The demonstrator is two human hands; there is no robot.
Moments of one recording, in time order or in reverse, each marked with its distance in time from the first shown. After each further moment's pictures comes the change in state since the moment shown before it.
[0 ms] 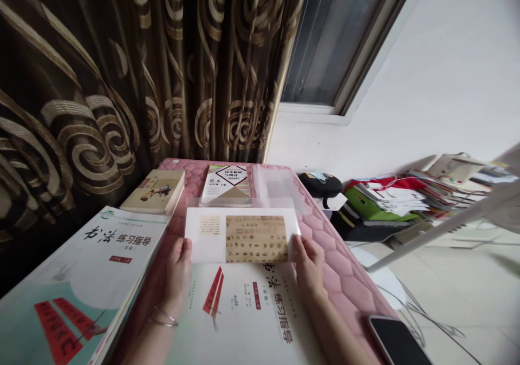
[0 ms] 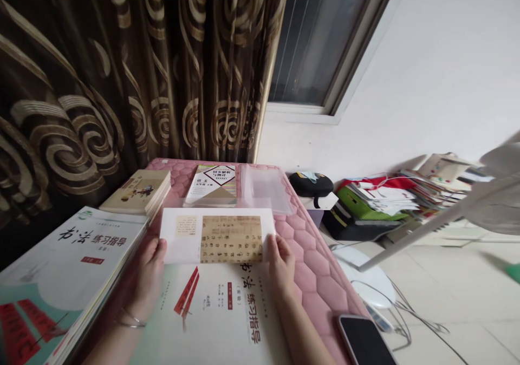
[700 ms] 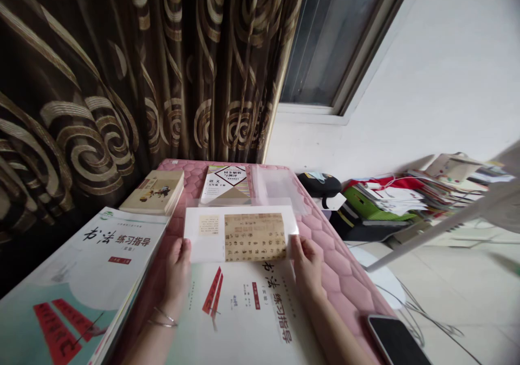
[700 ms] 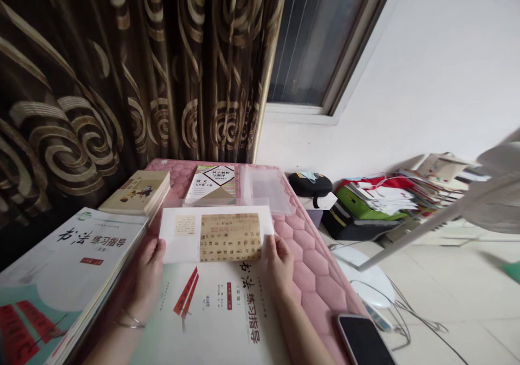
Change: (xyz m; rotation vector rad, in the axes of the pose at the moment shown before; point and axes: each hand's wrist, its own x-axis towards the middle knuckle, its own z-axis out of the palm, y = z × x) left_hand 0.001 -0.001 -0.002 0.033 0.013 0.028; right_hand 0.002 0.002 0.000 -0.004 0.000 -0.050
